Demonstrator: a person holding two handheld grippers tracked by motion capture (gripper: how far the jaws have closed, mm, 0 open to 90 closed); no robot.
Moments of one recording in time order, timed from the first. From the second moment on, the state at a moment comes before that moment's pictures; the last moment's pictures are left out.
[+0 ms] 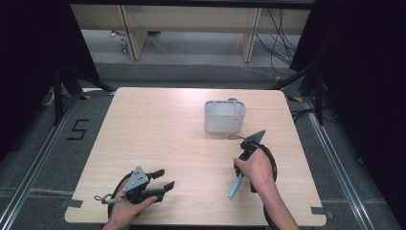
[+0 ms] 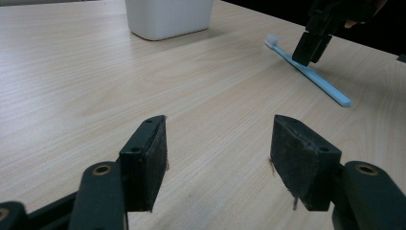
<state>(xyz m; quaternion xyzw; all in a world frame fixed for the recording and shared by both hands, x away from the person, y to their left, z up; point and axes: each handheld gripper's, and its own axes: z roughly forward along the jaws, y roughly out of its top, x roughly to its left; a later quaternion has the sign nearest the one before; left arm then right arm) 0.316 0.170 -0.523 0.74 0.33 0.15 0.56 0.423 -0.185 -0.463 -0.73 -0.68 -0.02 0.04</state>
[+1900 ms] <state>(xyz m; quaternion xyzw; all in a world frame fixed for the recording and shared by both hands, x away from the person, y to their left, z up) 0.315 0.171 -0.522 0.75 0.33 0.15 0.55 0.407 -0.194 -0.433 -0.62 -0.78 -0.11 -0.05</state>
